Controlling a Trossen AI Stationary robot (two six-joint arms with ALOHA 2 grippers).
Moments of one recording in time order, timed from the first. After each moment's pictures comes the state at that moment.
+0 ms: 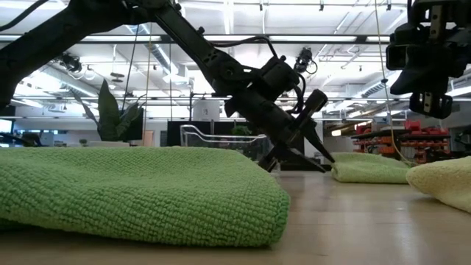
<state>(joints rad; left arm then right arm) 0.19 2.37 1.64 -0.01 0.44 -1.10 0.13 0.49 0.32 -0.40 -0.02 0.97</state>
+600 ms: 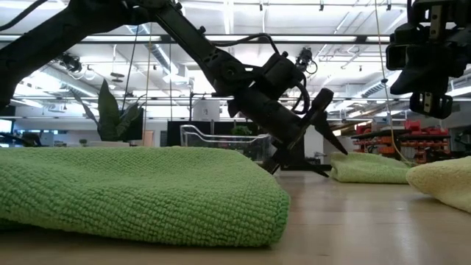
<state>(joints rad) 0.18 2.39 1.64 0.04 0.37 -1.27 0.13 0.49 0.32 -0.40 -0.02 0.98</state>
